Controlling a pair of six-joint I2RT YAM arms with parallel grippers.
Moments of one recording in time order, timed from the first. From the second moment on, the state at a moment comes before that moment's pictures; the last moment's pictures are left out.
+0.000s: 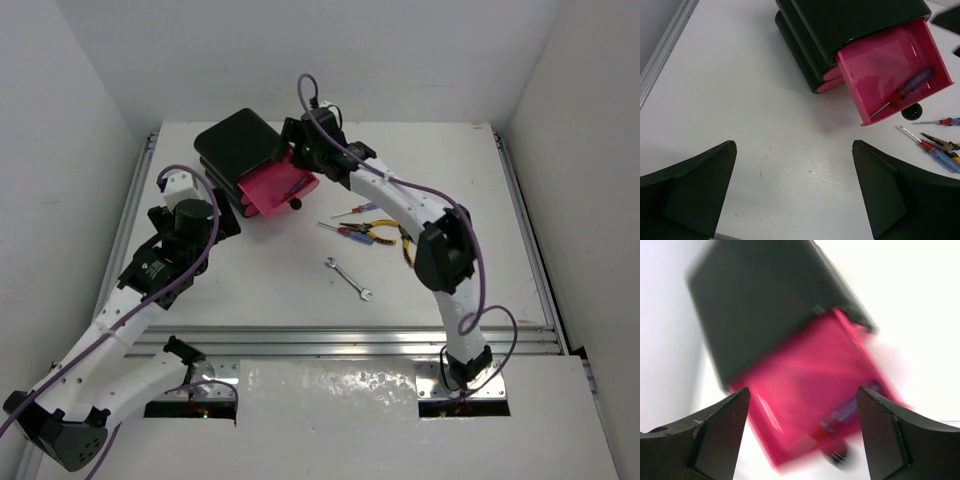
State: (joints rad) left arm -0.45 0.84 0.94 -0.62 -0.64 -0.49; right arm 0.64 2.19 2.05 -0.36 0.10 0.73
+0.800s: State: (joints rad) left arm -0.45 0.84 0.94 -0.62 -0.64 -0.48; right arm 0.45 1.98 1.39 -0.49 -0.08 -0.12
